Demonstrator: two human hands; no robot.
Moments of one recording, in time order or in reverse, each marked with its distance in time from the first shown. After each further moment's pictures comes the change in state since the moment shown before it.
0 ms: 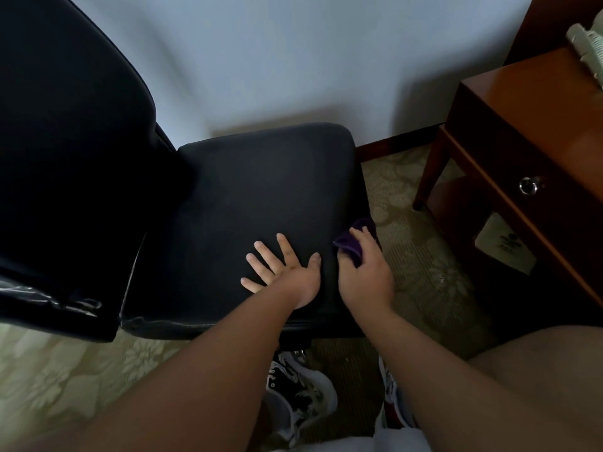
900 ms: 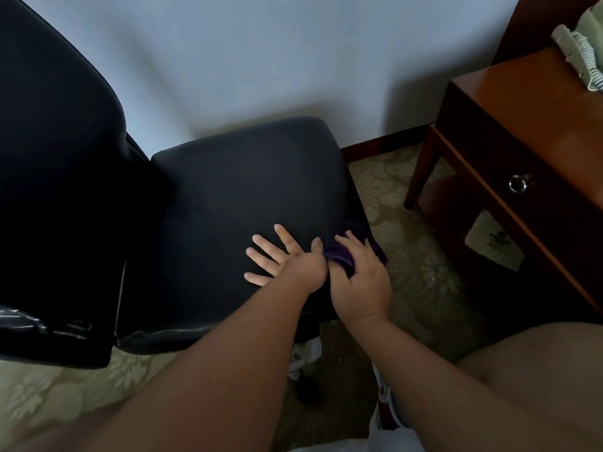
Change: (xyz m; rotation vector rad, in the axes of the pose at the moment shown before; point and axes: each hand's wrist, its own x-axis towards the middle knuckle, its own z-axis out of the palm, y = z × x) left_hand -0.003 0.041 0.001 -0.060 0.090 -0.112; right_hand -0.014 -0.001 -0.005 -0.089 0.006 -0.121
